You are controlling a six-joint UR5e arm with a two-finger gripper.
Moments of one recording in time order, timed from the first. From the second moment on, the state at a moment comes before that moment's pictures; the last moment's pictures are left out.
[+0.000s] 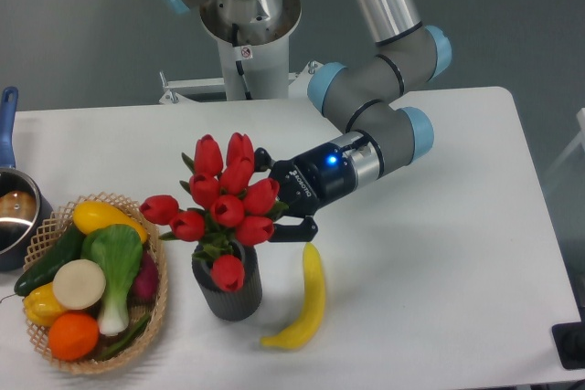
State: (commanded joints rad) arm 2.62 -2.05 -1.81 -0.73 -0.21 1.35
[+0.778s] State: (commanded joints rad) arm 2.62 -2.10 -1.87 -0.73 -0.21 1.48
